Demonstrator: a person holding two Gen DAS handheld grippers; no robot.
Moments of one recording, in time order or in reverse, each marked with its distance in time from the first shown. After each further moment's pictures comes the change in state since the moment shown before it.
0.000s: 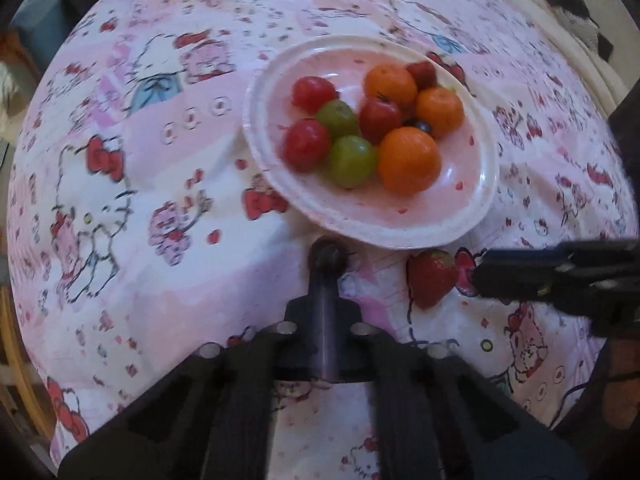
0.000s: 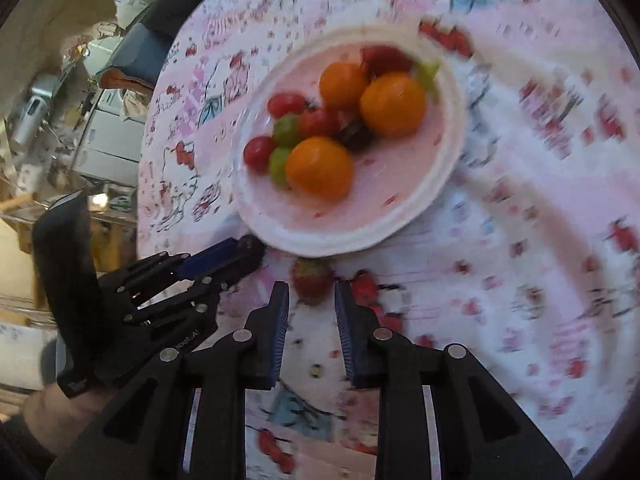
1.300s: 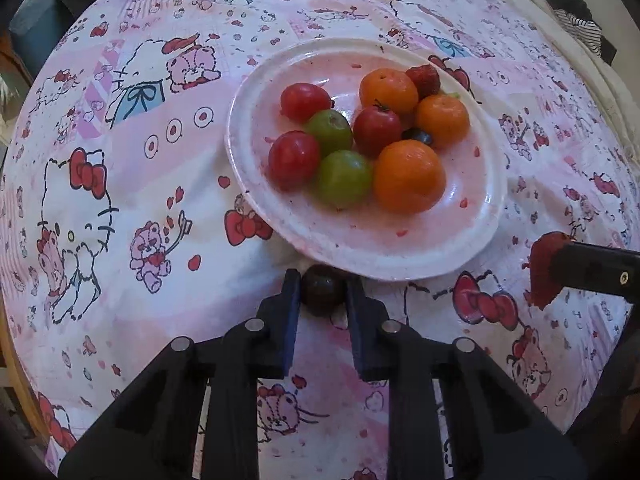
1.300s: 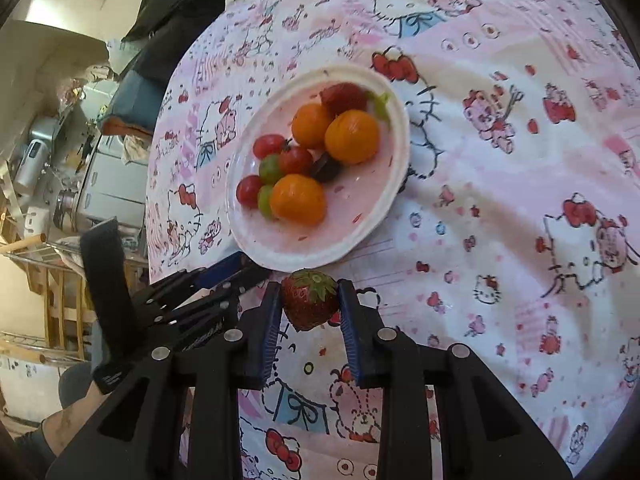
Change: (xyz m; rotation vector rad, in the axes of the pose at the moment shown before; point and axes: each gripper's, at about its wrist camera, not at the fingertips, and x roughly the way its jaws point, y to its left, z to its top) left arm 0.018 -0.013 0.010 0.015 -0.022 -0.004; right arm -0.039 -0.016 -0.008 0.081 -0.148 0.013
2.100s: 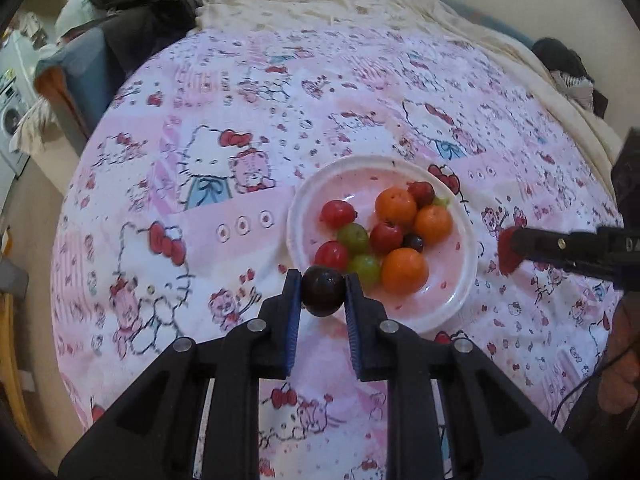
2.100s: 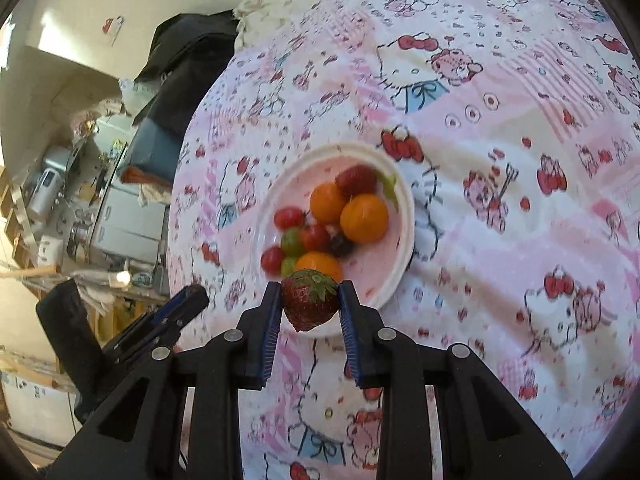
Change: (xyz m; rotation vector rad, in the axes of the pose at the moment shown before) left arm -0.069 0.018 0.027 -0.032 -0.221 0.041; right arm -0.027 0.003 0.040 0.026 -0.138 0.044
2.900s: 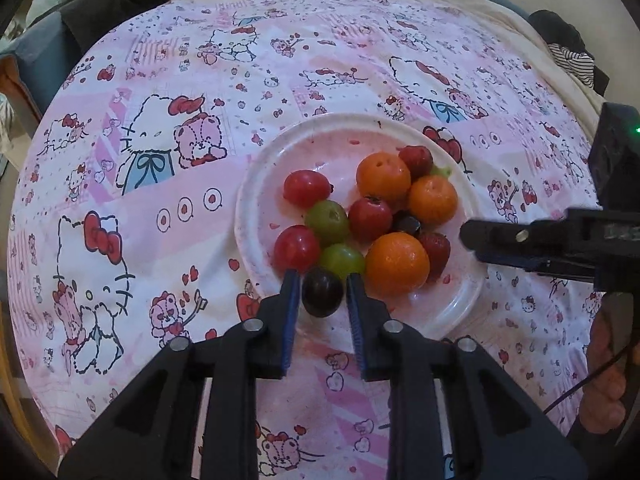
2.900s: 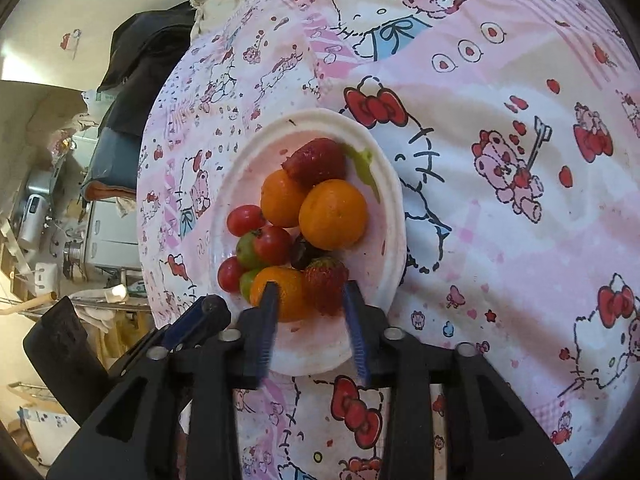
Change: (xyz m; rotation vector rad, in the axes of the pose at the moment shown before) left arm 0.051 -0.017 -0.003 0.015 0.091 -0.049; right arm 0.059 -0.031 0.011 0.124 0.088 -0.022
